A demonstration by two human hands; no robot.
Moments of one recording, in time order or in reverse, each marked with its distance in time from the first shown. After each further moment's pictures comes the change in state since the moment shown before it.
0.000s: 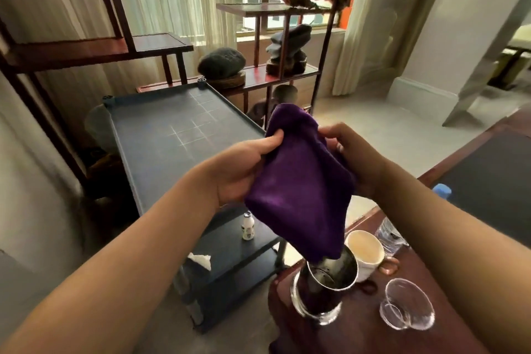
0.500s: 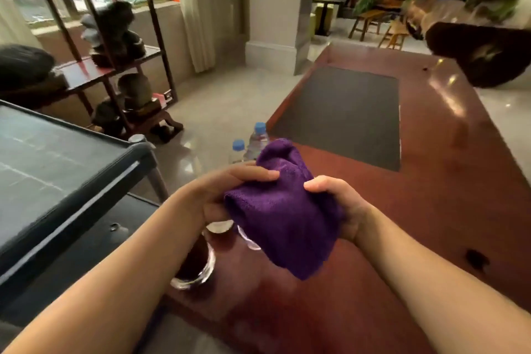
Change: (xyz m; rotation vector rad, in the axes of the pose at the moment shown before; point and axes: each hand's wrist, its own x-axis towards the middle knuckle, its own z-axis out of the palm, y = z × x) left_hand 0.051 -0.135 0.228 0.180 -0.523 -0.439; right_hand -0.296 0.102 -0.085 0.377 0.368 -0.056
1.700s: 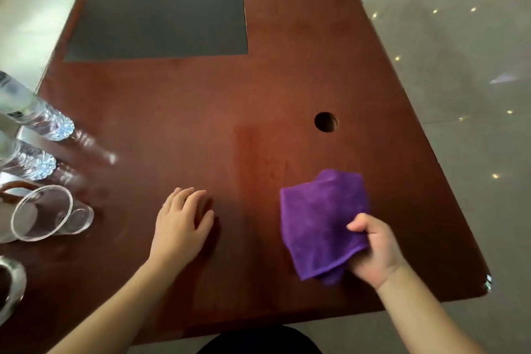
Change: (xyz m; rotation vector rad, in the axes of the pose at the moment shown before) left_hand 0.172 -0.266 0.086 1.506 0.367 0.200; right_hand -0.294 0.196 -0.161 0.844 1.081 -0.309
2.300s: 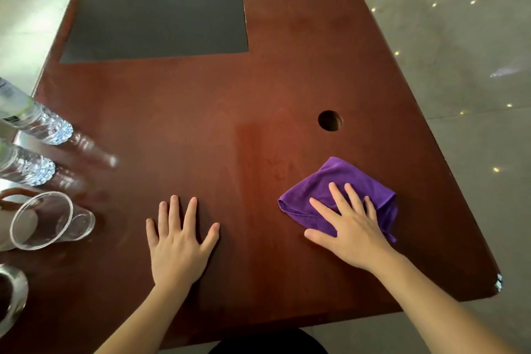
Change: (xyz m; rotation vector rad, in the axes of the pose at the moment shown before) left_hand -0.018 -0.027 0.037 0.280 0.049 -0.130; right_hand 0.050 0.000 -0.022 -2.278 0.095 -0.431
